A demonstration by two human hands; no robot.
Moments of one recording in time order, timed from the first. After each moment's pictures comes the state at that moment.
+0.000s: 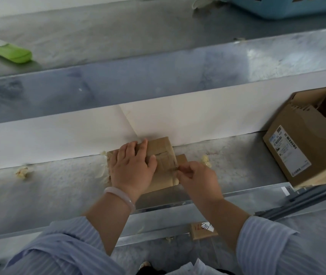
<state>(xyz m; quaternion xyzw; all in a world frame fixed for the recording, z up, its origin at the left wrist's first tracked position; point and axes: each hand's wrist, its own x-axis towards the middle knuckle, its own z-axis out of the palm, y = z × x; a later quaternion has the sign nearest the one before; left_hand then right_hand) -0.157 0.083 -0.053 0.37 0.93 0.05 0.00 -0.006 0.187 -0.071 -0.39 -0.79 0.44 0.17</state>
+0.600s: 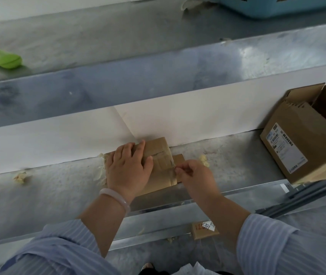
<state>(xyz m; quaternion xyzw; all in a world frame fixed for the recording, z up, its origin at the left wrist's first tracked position) -0.161 0.080 -0.053 0.39 0.92 0.03 -0.03 -0.008 0.192 -0.073 -0.41 -0.75 0.51 0.14</state>
